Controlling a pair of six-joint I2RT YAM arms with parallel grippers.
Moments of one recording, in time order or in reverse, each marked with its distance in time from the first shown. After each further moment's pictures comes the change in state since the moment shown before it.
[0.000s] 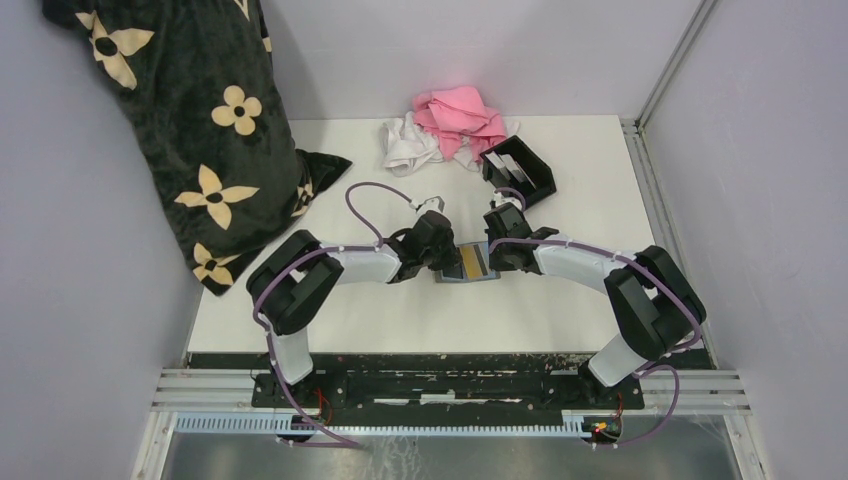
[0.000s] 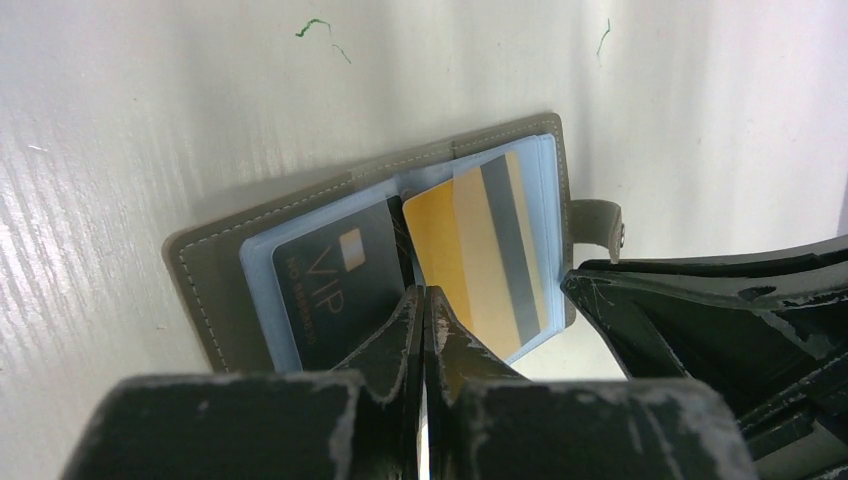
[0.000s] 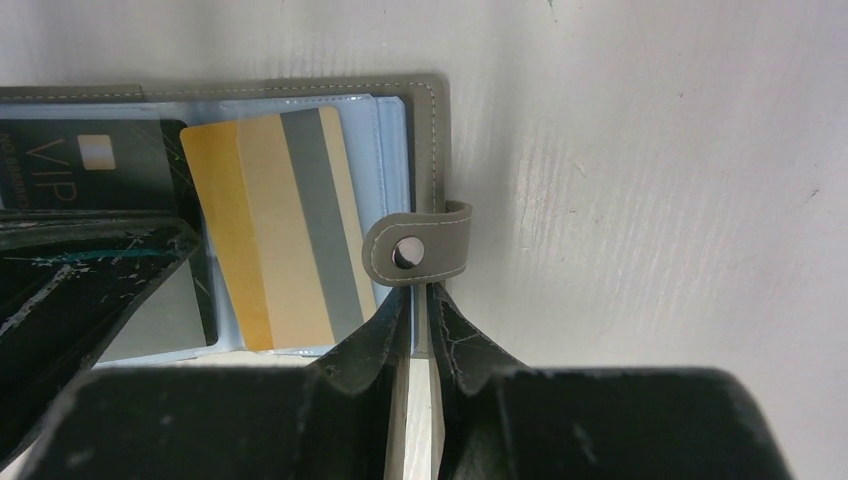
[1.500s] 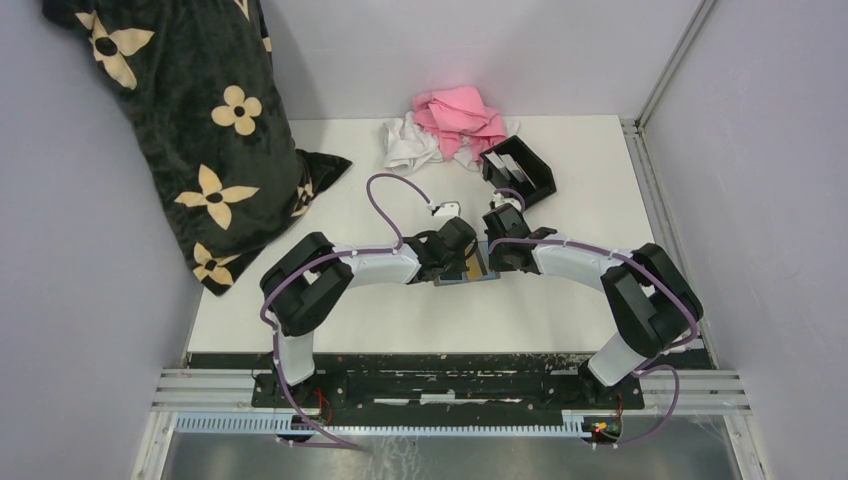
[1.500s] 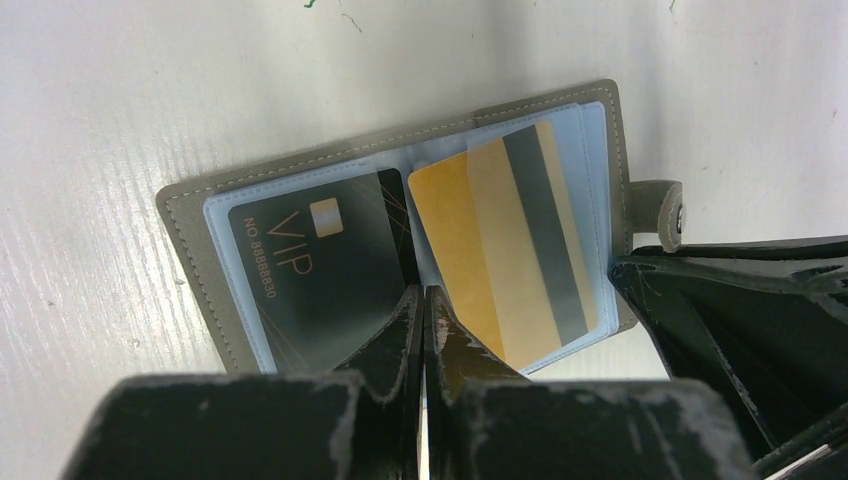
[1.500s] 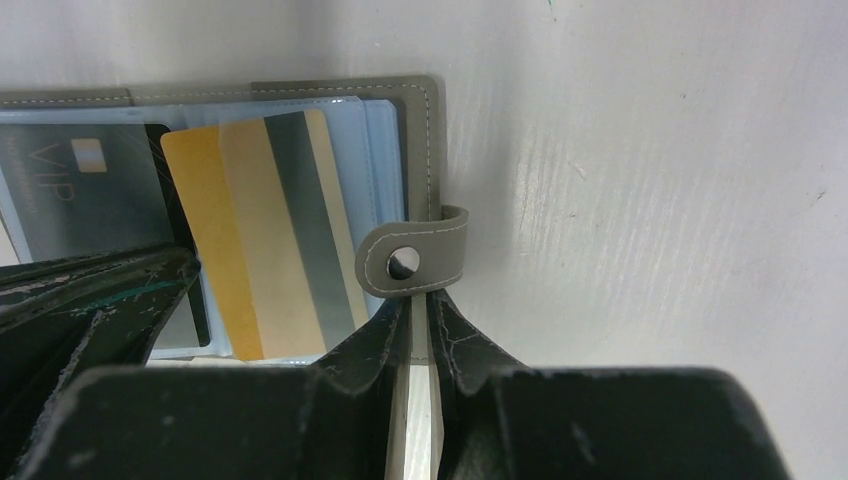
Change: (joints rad) left arm -0.112 0.048 0.158 -0.274 -0.238 0.079; right arm 0.000 0.018 0.000 0.006 0.007 0.001
